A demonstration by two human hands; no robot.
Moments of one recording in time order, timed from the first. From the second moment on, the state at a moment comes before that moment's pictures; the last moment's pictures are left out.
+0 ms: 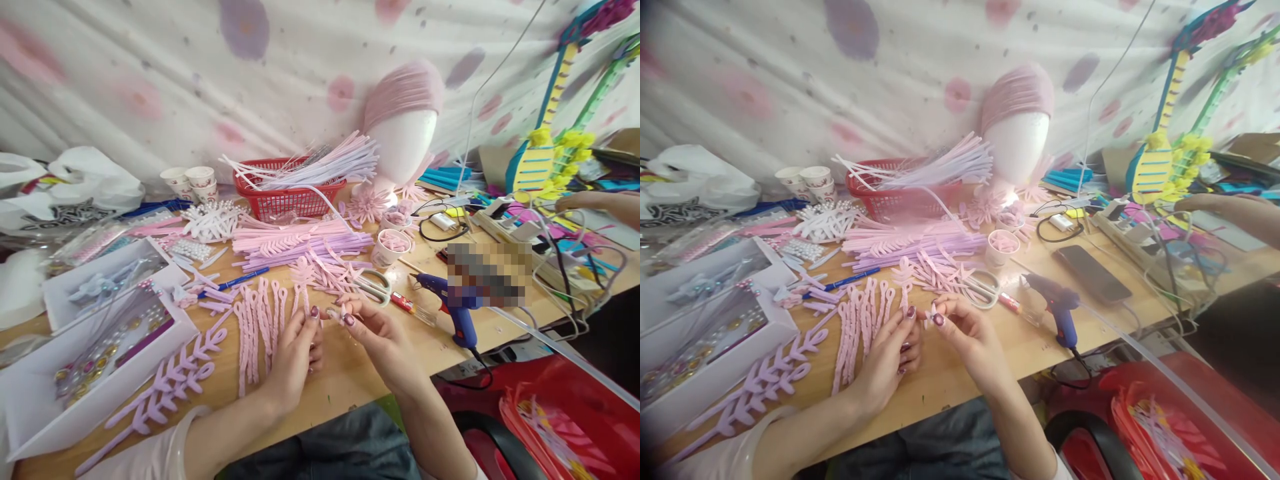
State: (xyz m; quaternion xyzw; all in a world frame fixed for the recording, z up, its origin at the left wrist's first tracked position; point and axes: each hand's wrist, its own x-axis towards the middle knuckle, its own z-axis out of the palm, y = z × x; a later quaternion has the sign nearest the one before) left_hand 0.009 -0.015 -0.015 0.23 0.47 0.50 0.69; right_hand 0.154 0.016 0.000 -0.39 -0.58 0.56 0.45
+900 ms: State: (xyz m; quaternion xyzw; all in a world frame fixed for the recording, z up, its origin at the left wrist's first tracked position) left_hand 0.010 -0.016 -0.013 0.28 0.47 0.50 0.67; right_hand 0.152 0.005 -0.014 -0.43 -0.46 0.58 0.52
